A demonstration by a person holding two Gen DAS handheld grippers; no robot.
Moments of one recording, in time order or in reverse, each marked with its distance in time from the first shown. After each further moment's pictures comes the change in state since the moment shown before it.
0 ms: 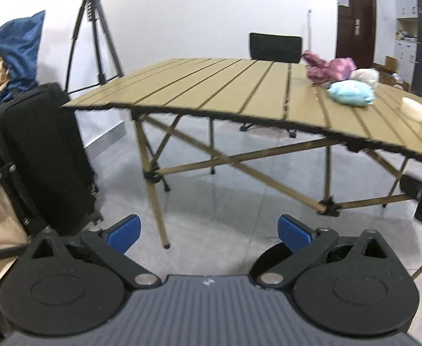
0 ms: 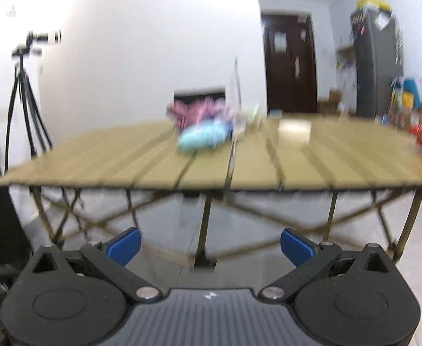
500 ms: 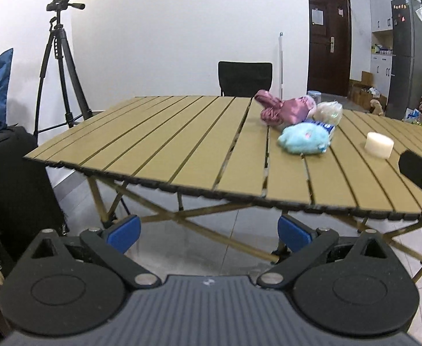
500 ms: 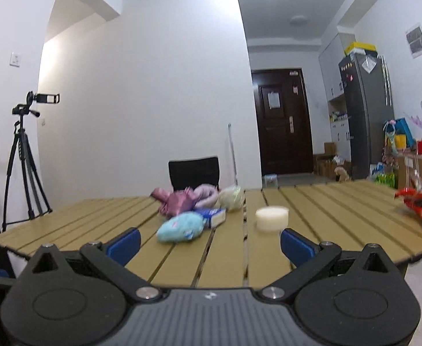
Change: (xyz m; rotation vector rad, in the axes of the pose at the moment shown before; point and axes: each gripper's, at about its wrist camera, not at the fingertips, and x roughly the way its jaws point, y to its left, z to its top) left arm 0.002 -0.064 0.057 0.032 -0.107 -0.079; right arm -0.008 -0.042 0.053 0.016 -0.247 0.003
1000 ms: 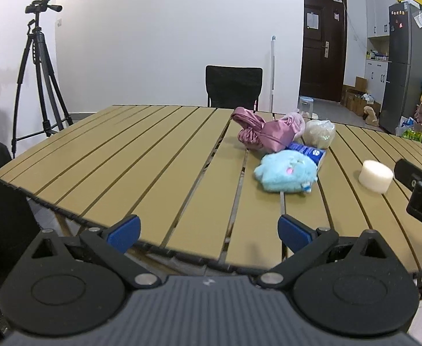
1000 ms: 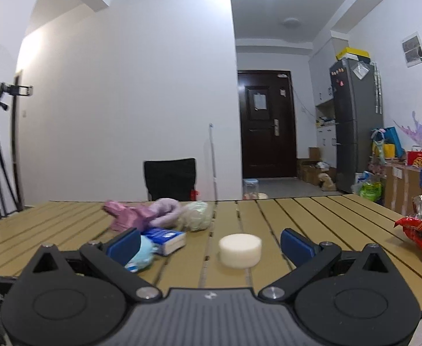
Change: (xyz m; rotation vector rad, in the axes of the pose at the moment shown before) left arm 0.055 -0.039 0.049 -0.019 -0.001 -0.043; right arm 0.085 -0.042 0.027 -0.038 0.024 -0.086
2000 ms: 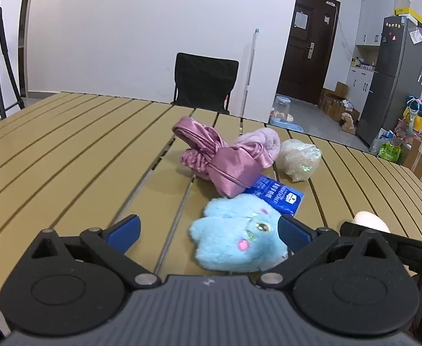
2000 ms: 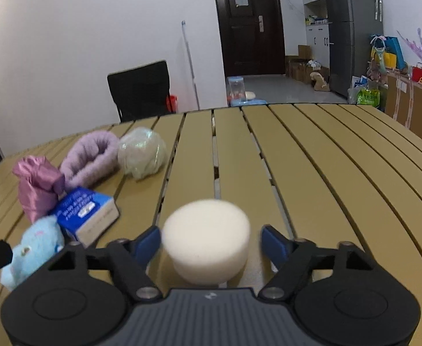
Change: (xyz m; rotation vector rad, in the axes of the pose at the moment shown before) left arm 0.104 -0.046 0.056 -0.081 0.056 -0.143; right arm 0.186 -0.034 0.004 0.086 0.454 -0.044
